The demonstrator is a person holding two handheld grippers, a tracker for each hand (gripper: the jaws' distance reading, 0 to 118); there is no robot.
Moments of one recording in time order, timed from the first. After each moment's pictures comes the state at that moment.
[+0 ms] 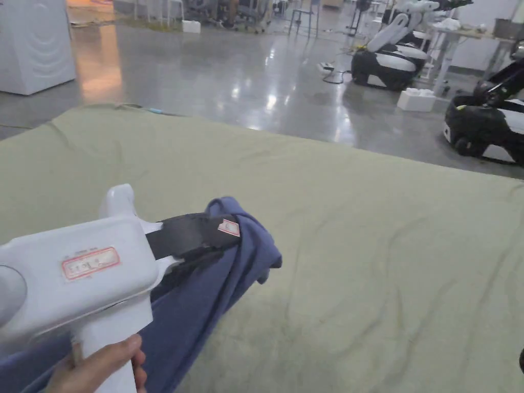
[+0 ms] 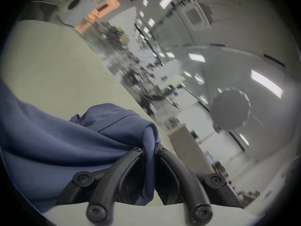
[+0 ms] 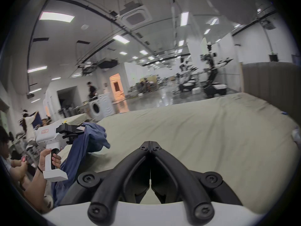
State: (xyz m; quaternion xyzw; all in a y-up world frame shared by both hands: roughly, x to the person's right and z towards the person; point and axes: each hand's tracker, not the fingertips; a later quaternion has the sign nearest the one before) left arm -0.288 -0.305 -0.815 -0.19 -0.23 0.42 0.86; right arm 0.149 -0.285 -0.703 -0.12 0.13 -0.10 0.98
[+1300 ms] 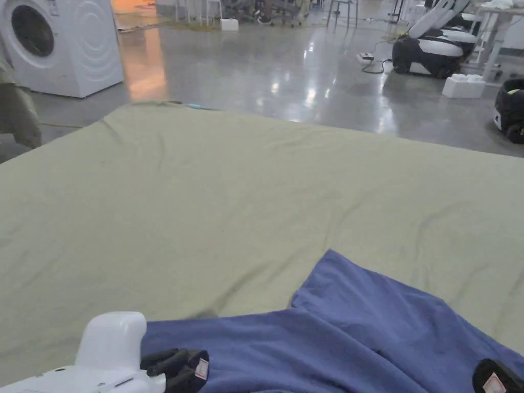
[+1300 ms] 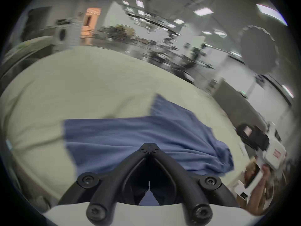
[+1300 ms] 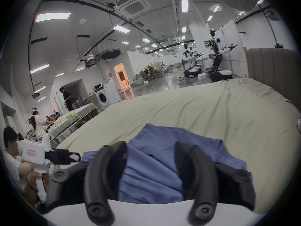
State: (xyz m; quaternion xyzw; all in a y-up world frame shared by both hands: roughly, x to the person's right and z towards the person) left arm -0.277 -0.335 -0.644 -0.31 0.00 0.19 0.93; right arm 0.129 -0.318 -0.693 -0.20 0.22 -0.11 0.95
